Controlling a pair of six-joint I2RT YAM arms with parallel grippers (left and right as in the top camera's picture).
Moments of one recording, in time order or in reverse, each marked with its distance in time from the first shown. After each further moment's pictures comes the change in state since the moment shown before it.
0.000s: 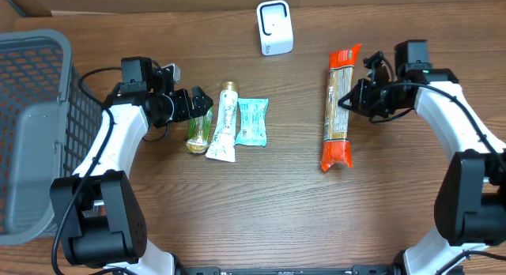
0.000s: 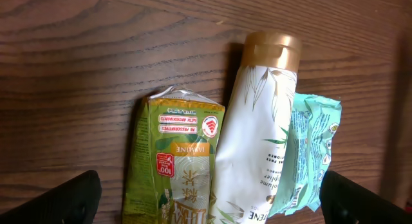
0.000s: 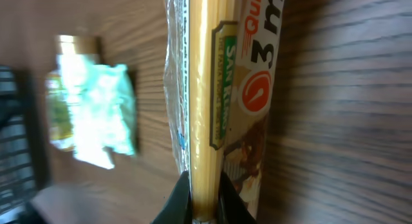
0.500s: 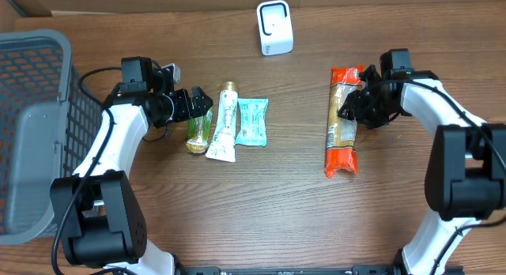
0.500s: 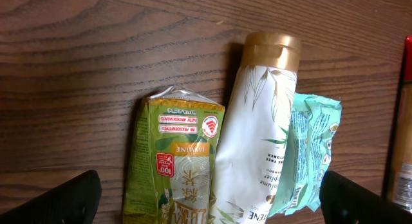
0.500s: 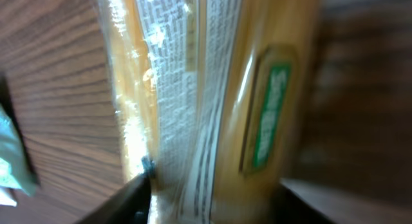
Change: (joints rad) left arm 0.000 0.000 0.000 0.000 0.000 0.000; right arm 0.009 0.174 0.010 0.036 0.177 -0.010
